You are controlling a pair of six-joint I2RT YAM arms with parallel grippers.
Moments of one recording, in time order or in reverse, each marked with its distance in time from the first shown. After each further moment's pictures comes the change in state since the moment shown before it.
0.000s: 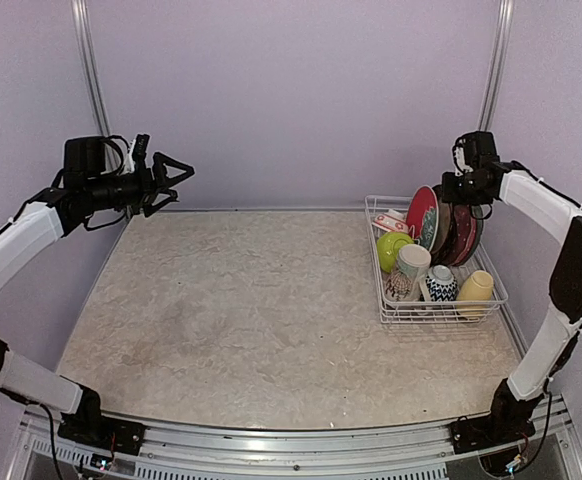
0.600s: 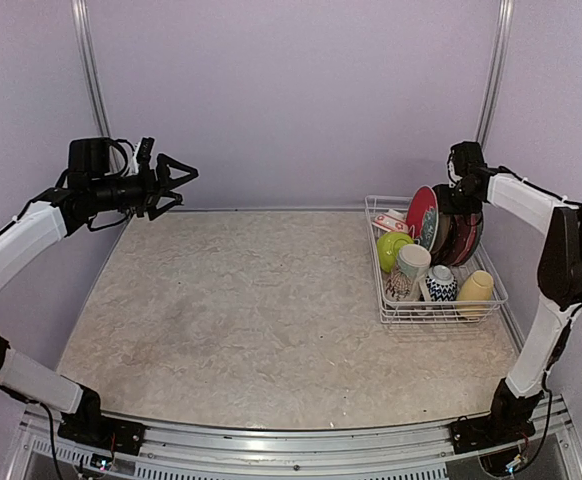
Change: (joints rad) left arm -0.011 0.022 0.000 0.001 0.031 -0.047; right arm 0.000 0.111 0.030 -0.022 0.089 -0.022
